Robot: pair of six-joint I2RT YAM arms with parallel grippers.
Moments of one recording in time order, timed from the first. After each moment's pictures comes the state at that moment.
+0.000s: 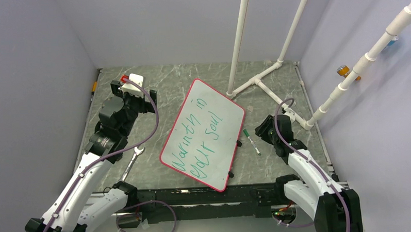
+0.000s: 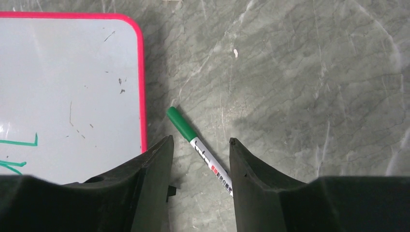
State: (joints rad) left arm -0.42 0.85 0.94 -0.14 -0.22 0.13; right arm 0.16 0.91 0.40 -0.16 0.09 0.69
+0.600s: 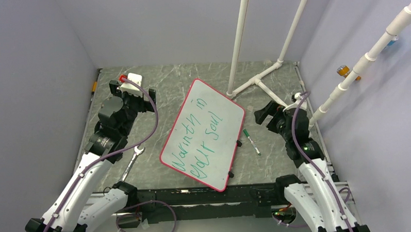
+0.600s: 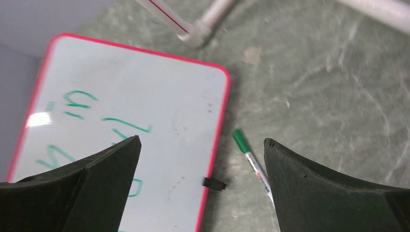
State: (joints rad) left arm -0.42 0.85 0.94 -0.13 -0.24 0.13; right arm 0.16 0.68 0.61 -0.37 0.03 0.59
